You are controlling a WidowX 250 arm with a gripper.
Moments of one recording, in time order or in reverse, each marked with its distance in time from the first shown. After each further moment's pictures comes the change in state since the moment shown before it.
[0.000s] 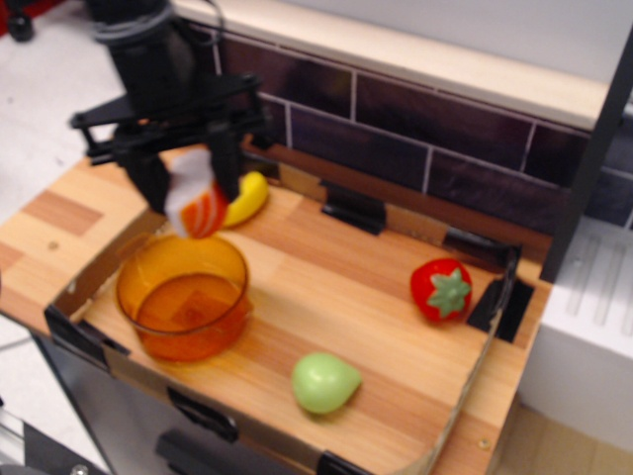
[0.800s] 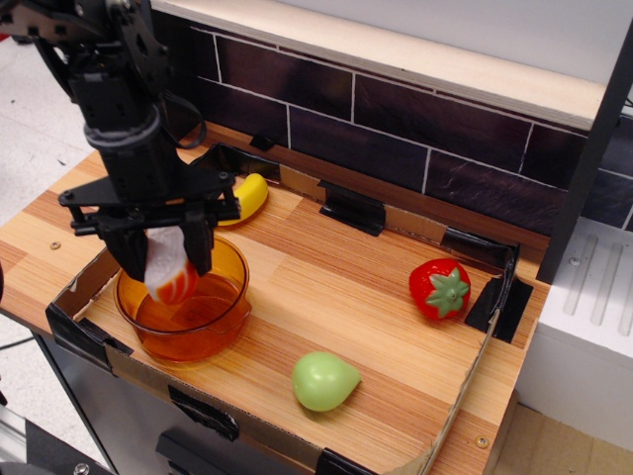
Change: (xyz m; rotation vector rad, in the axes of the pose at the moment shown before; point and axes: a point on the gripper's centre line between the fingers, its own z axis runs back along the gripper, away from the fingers) arm -0.001 0.023 -0.052 0.098 -0.055 -0.043
